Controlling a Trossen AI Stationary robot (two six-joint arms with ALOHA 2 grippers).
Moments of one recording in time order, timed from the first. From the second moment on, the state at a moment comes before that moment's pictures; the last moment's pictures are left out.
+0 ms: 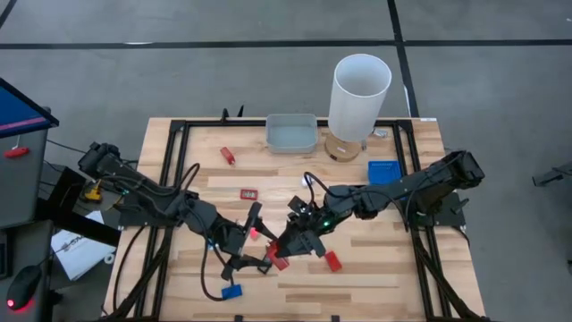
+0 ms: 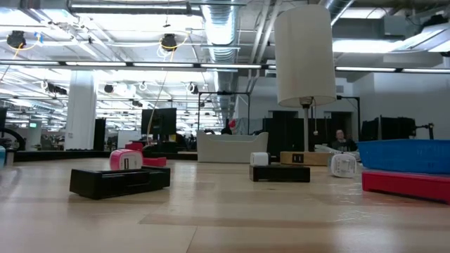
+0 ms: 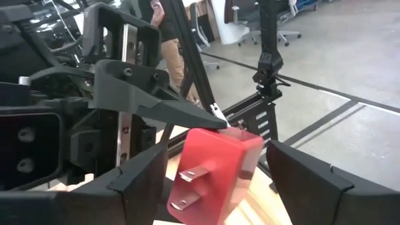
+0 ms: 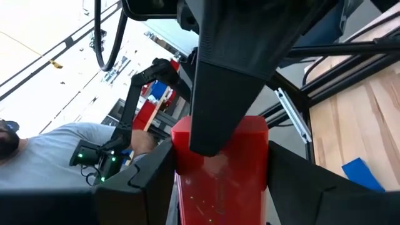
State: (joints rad) left arm -0.49 1.35 1.13 0.09 -0.14 0.31; right arm 0.30 1.64 1.26 0.36 -0.28 0.96
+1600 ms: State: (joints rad) left arm -0.64 1.20 1.13 -0.67 -0.50 -0.48; right arm 0.53 1.63 1.26 0.25 0.04 0.95
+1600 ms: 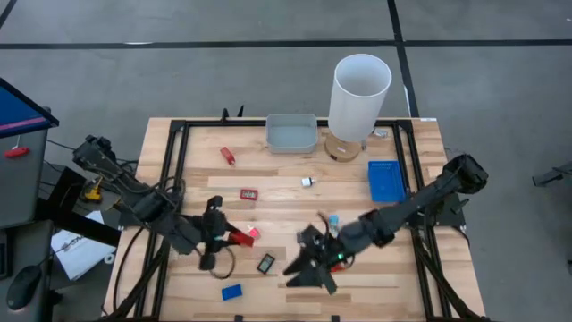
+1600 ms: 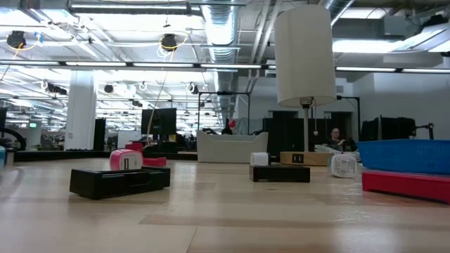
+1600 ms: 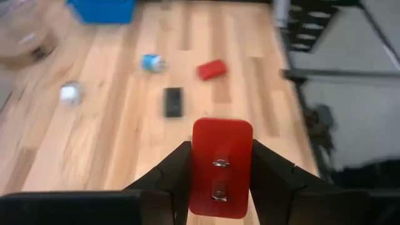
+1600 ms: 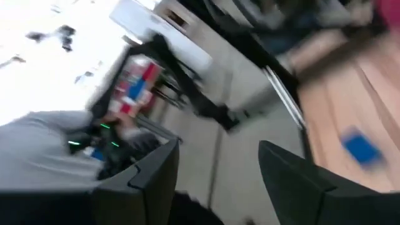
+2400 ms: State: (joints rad) left arm 0.27 1.63 1.56 -0.56 -0.13 -0.30; right arm 0.89 1.63 1.26 -0.07 0.61 1.36
